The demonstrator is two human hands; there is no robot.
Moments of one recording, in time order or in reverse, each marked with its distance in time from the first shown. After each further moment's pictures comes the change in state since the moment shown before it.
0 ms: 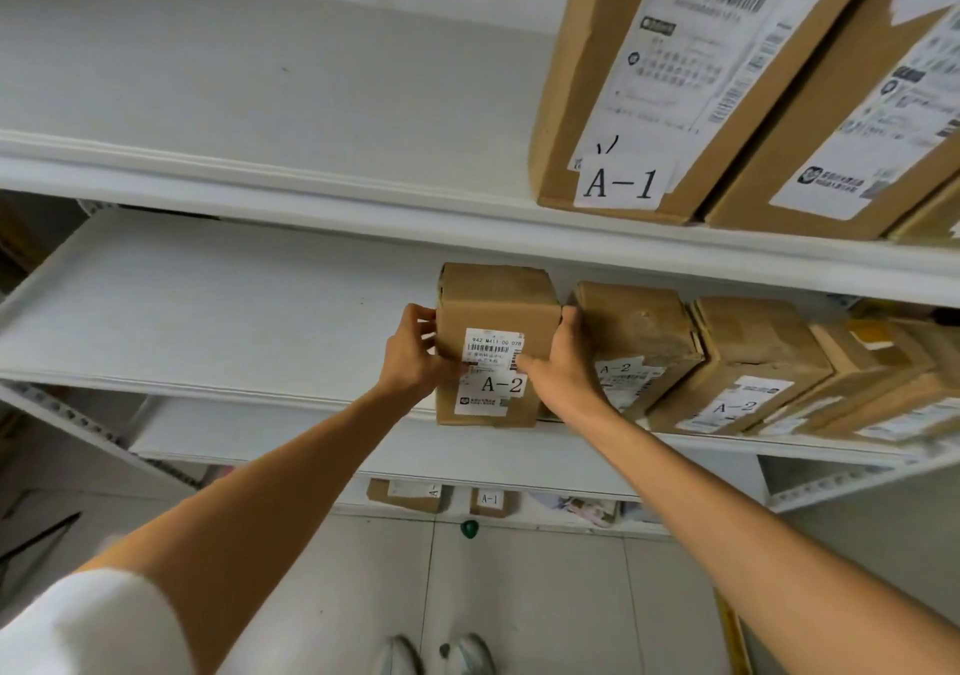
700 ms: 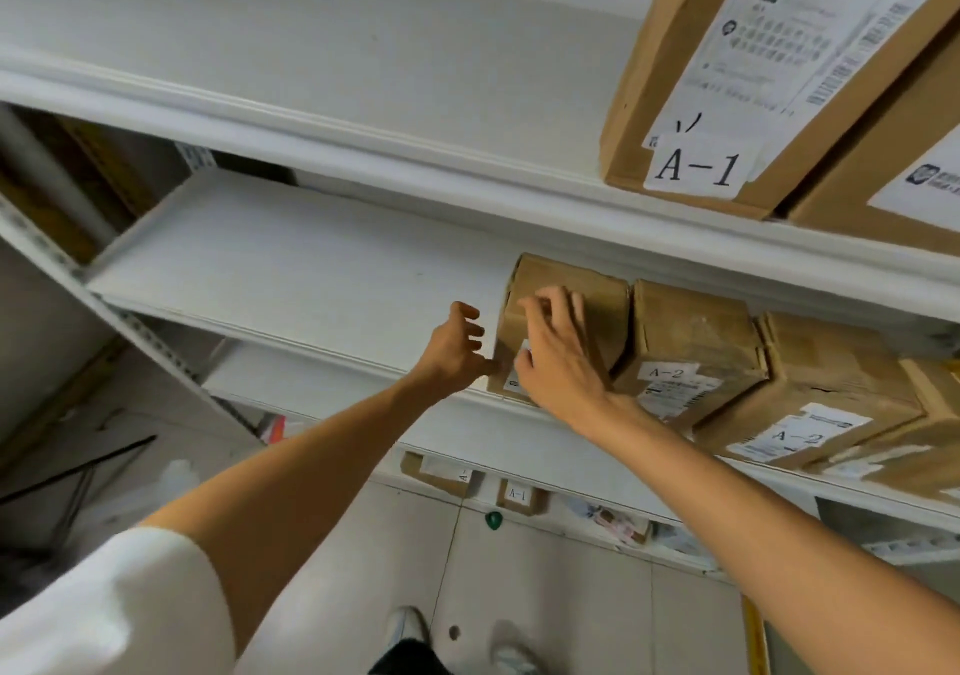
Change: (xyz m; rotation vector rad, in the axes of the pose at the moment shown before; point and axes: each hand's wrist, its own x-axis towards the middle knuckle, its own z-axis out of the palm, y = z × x) left_hand -0.011 -0.011 -0.001 0.163 -0.020 -0.083; right_hand -0.018 -0.020 0.018 -0.661 -0.032 -0.667
